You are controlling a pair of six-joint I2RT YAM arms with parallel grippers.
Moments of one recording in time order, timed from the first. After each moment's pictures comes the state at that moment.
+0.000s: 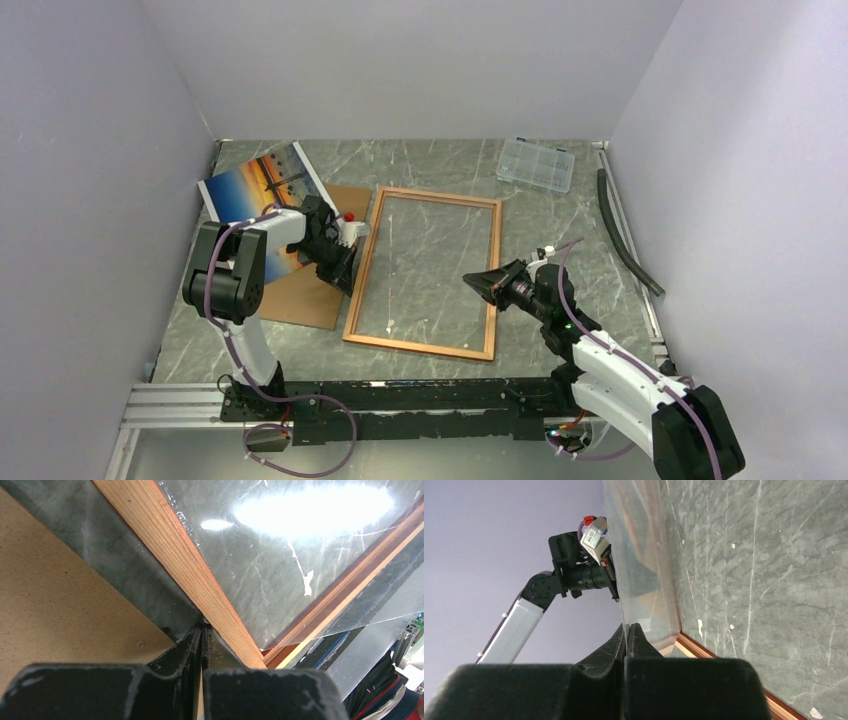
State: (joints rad) left arm -0.21 1.83 1.07 -0.75 0.62 0.35; right arm 0.44 0.84 0.20 0.32 -0.30 1.48
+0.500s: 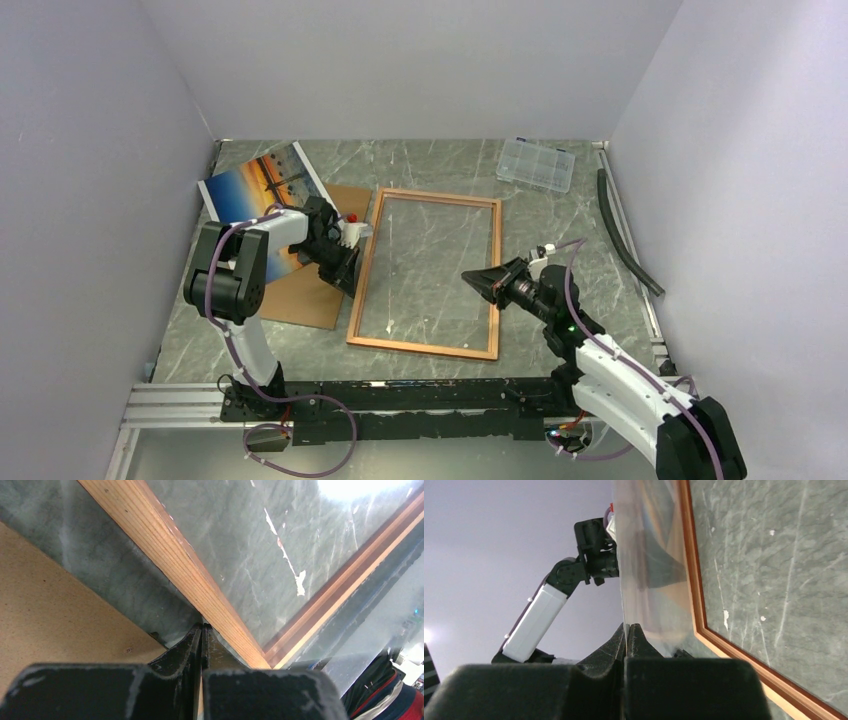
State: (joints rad) left arm -0.23 1.83 1.07 -0.75 0.63 0.34; right arm 0.44 0.78 0.20 0.33 -0.34 1.53
